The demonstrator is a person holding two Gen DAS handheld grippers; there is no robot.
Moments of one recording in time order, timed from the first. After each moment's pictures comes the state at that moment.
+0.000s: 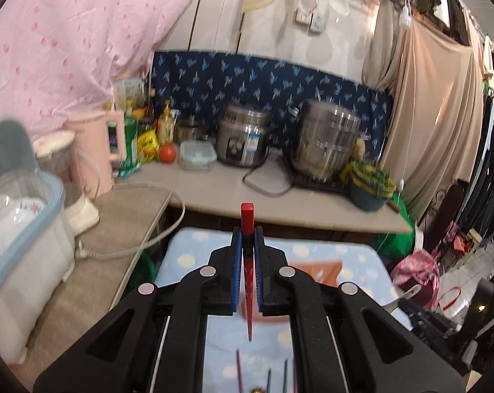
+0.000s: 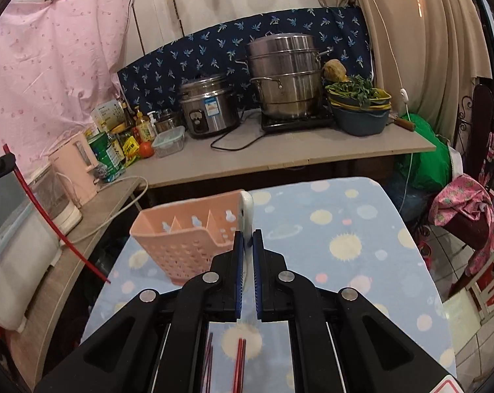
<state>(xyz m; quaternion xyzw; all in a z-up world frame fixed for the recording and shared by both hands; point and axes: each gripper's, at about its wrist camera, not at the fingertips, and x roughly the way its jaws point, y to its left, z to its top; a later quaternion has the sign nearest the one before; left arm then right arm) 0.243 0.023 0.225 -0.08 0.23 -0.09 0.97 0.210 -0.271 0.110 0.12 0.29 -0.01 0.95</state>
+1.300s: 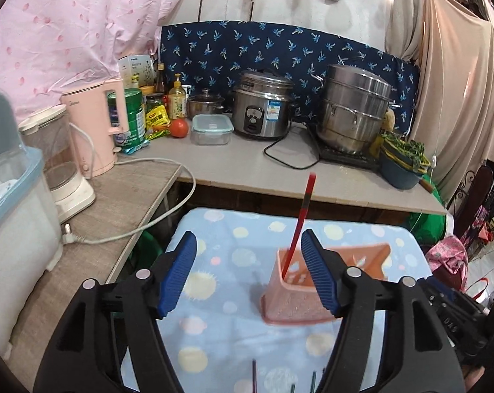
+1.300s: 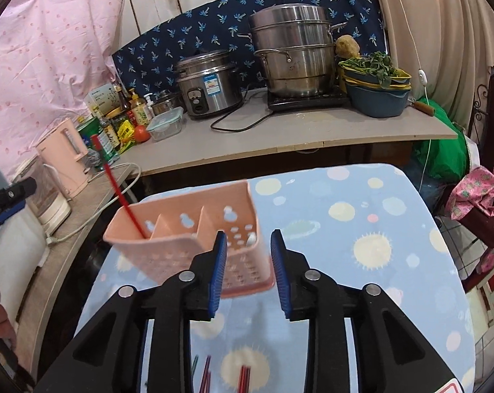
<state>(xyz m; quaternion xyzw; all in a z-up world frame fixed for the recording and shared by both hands) 0.293 0.007 0.132 -0.05 0.29 -0.05 0.95 0.260 -0.267 0.066 0.12 0.33 0.00 0.94</state>
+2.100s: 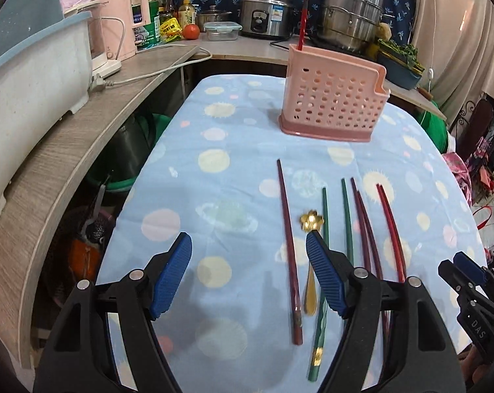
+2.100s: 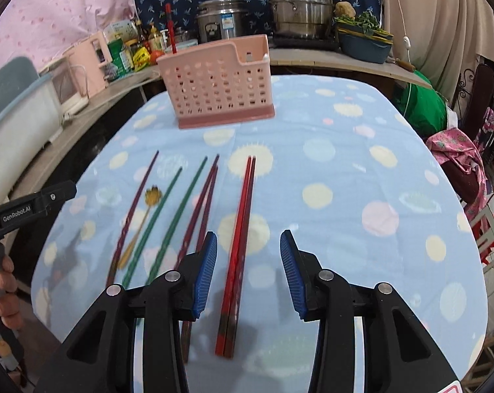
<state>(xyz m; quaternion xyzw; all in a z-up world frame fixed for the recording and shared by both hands) 0.122 0.025 -0.008 -0.02 0.42 -0.05 0.90 0.055 -0.205 -0.023 0.06 0.41 -0.01 0.91</state>
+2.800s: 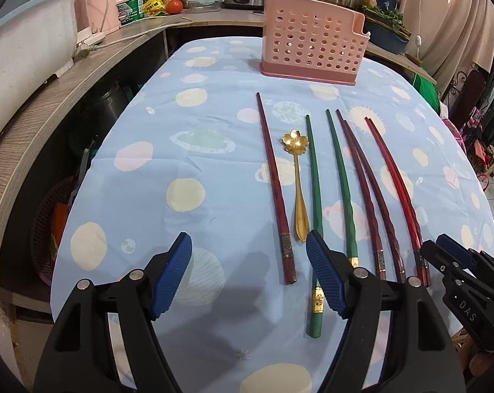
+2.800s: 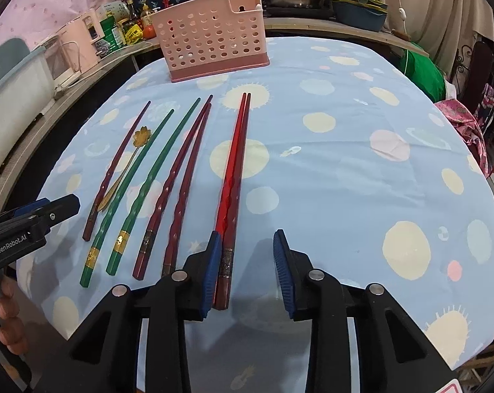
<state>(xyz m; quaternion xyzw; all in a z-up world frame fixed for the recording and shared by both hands) 0.084 0.008 -0.058 0.00 0.46 -0.07 0.88 0.029 -0.201 -0.074 0.07 0.45 -0.01 0.89</state>
